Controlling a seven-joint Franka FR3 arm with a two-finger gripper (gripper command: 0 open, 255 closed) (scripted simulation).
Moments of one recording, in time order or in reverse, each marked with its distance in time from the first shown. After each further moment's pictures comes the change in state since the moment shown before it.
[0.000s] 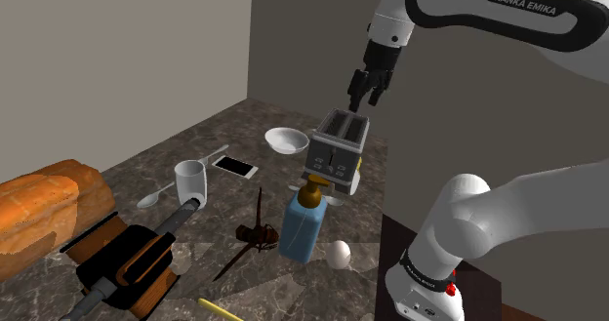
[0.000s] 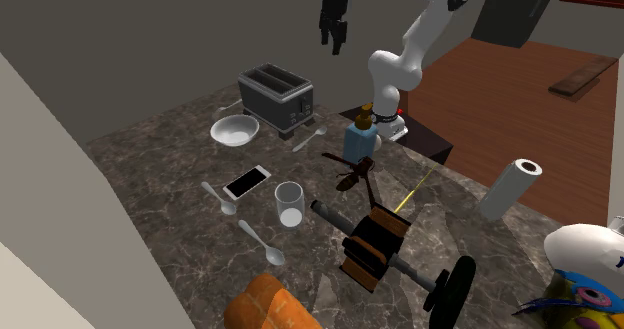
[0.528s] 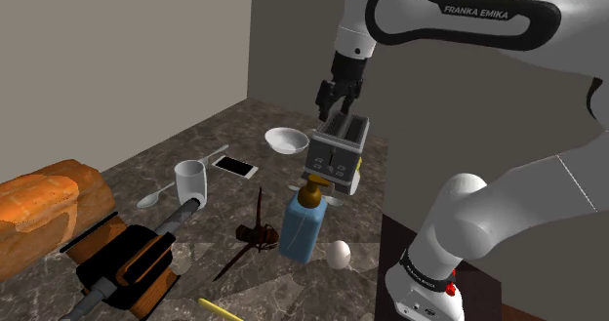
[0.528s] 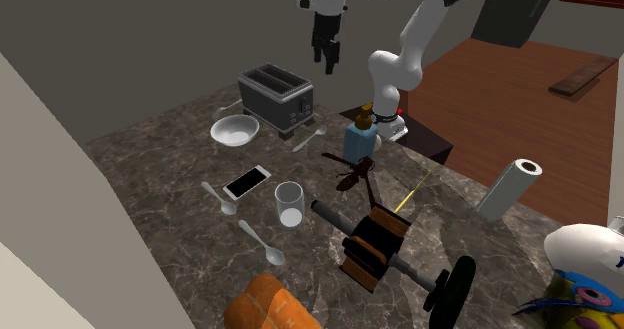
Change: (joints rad) arm 0.026 0.149 0.071 0.003 0.037 0.142 0.075
